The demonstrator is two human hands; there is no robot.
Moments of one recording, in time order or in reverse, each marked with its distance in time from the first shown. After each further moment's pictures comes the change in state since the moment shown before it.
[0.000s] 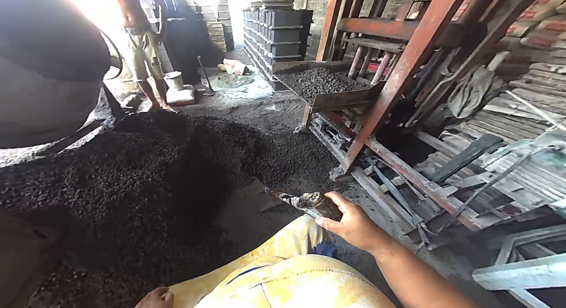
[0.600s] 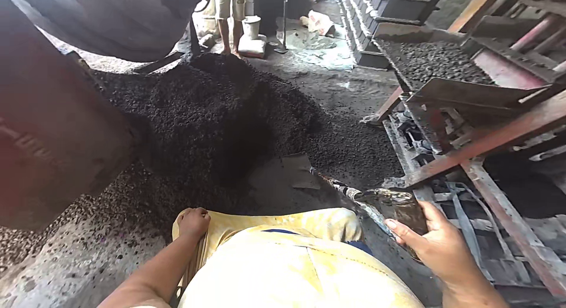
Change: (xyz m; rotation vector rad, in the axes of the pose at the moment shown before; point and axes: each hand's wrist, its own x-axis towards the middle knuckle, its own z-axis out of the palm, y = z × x) left_hand 0.007 -0.004 0.004 -0.014 -0.071 -0.064; right_hand -0.010 0.007 -0.004 0.038 0.041 0.020
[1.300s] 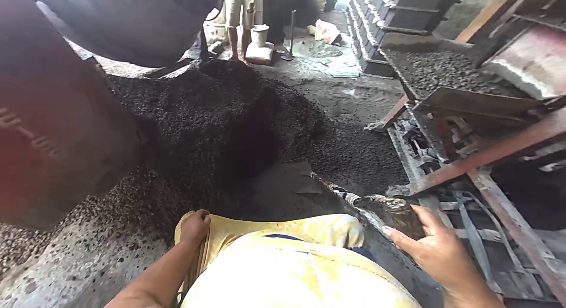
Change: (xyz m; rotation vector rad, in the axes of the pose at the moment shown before) left_hand -0.006 -0.006 -0.001 -0.171 0.068 0.034; right_hand -0.001 -0.009 0.002 -0.093 -0.034 -0.029
